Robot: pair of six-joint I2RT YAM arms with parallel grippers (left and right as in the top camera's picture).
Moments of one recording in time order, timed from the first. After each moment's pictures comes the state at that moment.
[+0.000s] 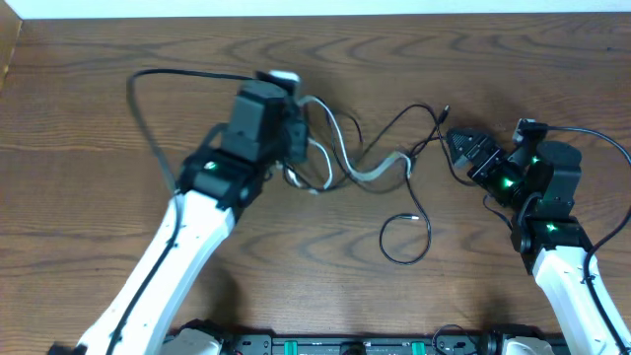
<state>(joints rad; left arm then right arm) -0.40 1.34 1.18 -0.56 -0.03 -0.22 -0.06 1.16 0.57 0.06 -0.47 0.75</state>
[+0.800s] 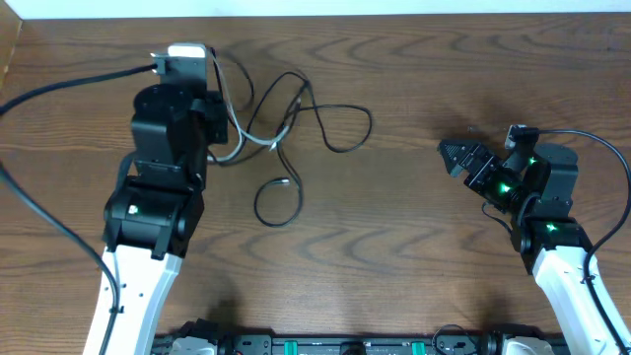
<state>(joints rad) -0.19 1.13 1.18 -0.49 -0.28 0.04 -0.06 1.16 0.57 -0.02 -0.51 0.69</state>
